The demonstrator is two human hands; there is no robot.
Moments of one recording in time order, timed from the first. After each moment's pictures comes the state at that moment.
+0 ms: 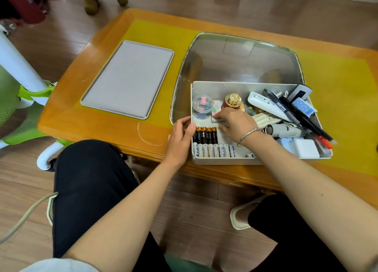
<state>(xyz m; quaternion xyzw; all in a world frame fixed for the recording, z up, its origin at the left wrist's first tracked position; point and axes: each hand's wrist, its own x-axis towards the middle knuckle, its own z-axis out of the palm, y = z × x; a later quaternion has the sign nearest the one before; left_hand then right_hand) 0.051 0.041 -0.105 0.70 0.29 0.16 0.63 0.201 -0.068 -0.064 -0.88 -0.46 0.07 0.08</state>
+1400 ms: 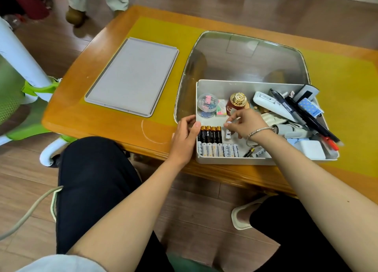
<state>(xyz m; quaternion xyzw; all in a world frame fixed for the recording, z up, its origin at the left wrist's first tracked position) 0.051 0.040 -0.102 0.71 0.30 0.15 0.62 0.204 -0.075 -0.056 -0.91 -0.28 0.22 0.22</state>
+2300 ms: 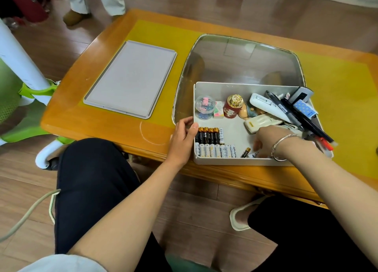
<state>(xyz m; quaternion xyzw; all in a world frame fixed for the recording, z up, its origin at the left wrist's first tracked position) 0.051 0.041 -0.104 0.70 0.30 0.15 0.63 0.211 -0.133 -0.036 -0.89 -0.36 0.22 -0.19</state>
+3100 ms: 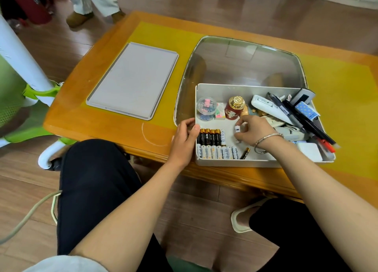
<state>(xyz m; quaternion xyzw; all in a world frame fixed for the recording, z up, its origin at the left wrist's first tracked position) 0.050 0.039 -0.103 0.70 0.30 0.16 0.62 0.205 -0.096 -0.049 -0.93 -0.29 0.19 0.14</state>
